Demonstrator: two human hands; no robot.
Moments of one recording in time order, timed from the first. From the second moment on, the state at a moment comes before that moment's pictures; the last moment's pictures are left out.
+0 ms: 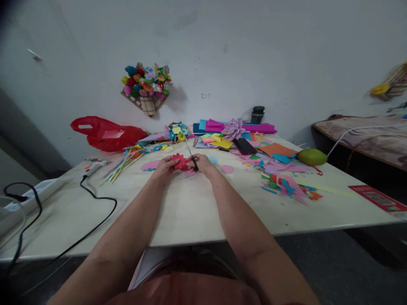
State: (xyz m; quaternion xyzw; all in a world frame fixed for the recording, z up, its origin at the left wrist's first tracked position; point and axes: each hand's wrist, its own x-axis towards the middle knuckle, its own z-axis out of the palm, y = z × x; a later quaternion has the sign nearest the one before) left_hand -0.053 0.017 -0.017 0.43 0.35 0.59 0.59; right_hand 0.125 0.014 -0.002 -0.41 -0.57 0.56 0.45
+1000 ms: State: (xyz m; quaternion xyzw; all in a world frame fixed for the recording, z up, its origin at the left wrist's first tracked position) left_hand -0.059 0.020 -0.016 0.38 0.36 0.61 0.59; right_hand 0.137 0.011 -0.003 -0.39 -0.72 0.48 0.31
